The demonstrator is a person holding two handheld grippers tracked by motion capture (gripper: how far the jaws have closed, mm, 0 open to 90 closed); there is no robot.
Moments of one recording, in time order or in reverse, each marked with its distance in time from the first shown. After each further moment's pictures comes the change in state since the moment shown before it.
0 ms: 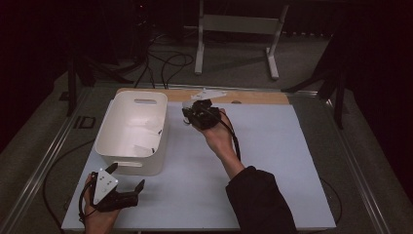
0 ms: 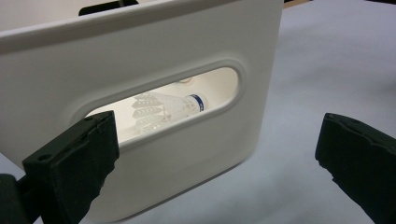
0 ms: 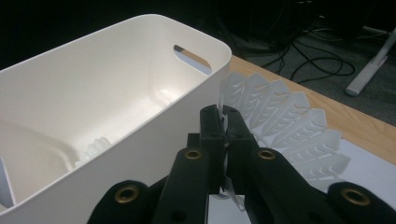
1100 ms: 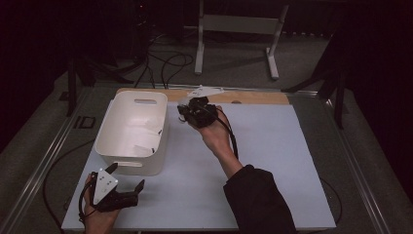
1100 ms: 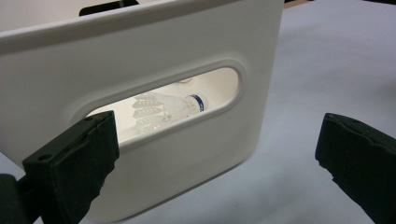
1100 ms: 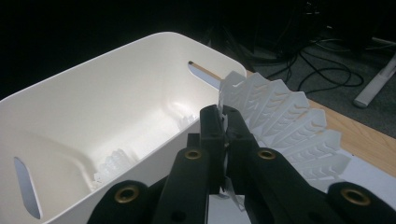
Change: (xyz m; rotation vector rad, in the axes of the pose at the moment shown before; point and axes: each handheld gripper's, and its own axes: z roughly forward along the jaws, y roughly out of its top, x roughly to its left) left arm 0.000 0.000 0.000 0.000 0.002 0.001; right arm 0.011 0.013 -0.004 -0.031 0.030 -0.009
